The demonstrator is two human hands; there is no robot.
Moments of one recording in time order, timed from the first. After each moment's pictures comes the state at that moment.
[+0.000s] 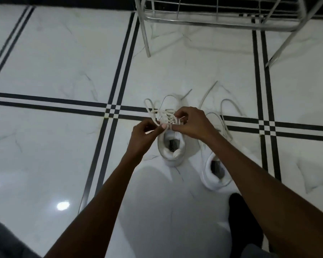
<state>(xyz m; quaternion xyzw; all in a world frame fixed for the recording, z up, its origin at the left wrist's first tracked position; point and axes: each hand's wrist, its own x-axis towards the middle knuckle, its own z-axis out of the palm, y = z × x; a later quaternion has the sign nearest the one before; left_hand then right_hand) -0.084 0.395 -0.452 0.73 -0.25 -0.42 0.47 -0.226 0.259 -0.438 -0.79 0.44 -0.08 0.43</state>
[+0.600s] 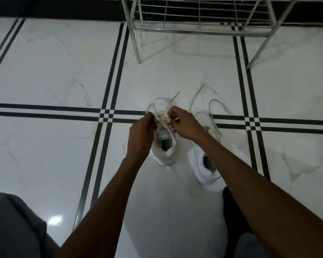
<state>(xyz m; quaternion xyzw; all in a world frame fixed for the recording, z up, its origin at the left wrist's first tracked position) -0.096 0.385 -0.441 0.79 -0.48 -0.16 0.35 -0.225 0.274 -0.428 -0.78 0.44 -0.09 0.44</state>
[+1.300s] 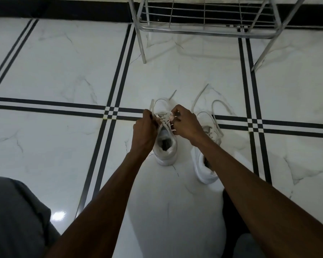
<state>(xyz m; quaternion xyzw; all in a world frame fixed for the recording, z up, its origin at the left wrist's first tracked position) -0.107 0.381 -0.428 0.84 -0.43 -0.20 0.28 -0.226 0.291 -0.420 -0.69 0.50 -0.14 0.51</state>
